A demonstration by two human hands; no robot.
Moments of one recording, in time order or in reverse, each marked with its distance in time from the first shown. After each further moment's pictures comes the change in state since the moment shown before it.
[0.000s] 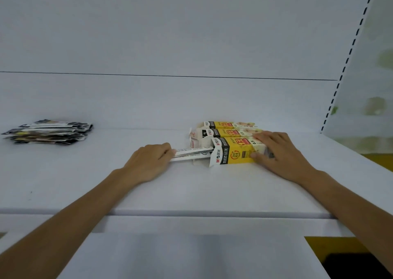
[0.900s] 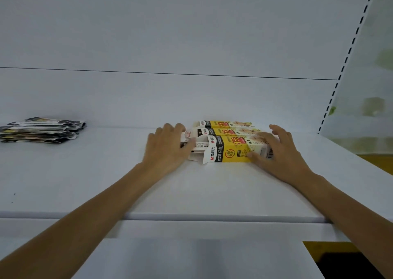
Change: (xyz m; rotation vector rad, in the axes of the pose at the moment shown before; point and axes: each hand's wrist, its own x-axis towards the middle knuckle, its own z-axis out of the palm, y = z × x) left_hand 0.026 0.052 0.012 0.073 0.258 -0.043; right_hand -0.004 -0.004 -0.001 0.069 0.069 0.135
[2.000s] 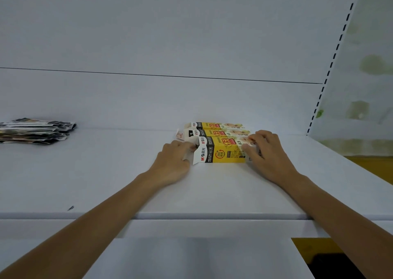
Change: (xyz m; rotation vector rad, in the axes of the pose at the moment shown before) left_hand -0.010 0.015 0.022 -0.254 -0.288 0.050; right_hand -0.002 -0.006 -0.002 0.084 0.025 -0.016
